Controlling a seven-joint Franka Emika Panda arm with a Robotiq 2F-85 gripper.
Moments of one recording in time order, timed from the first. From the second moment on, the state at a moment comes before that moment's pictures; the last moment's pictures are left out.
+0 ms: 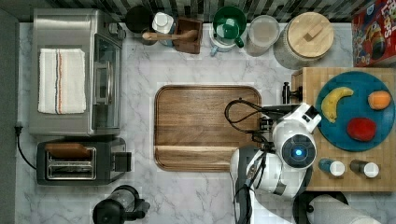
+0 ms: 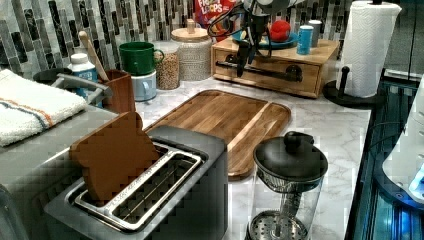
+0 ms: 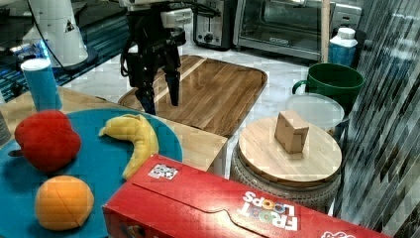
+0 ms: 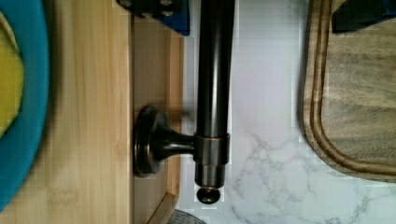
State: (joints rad) arm -0.29 0.15 -0.12 -2.44 -0.17 1.31 -1.09
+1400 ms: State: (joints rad) arm -0.27 0.22 -0.13 -2.34 0.02 1.11 -1.02
